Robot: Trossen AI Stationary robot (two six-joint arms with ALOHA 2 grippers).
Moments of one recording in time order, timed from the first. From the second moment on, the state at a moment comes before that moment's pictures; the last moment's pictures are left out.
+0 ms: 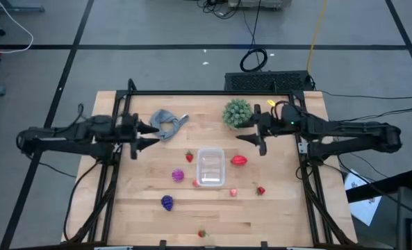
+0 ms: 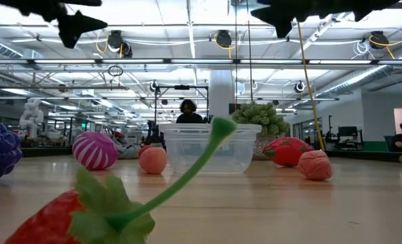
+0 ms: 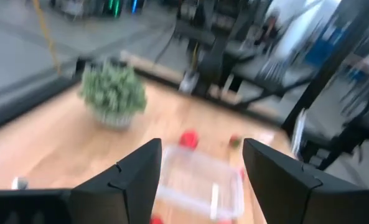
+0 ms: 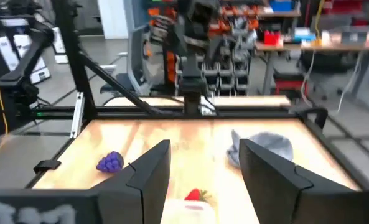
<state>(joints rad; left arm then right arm) 0.02 0.55 0.59 -0.29 -0.06 -0.34 -0.17 0.96 0.68 0.14 -0.23 0.04</state>
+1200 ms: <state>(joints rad) -0.18 1.47 1.26 -1.05 -0.10 -0.62 -0.19 0.86 0.68 -0.24 -0.23 0.03</state>
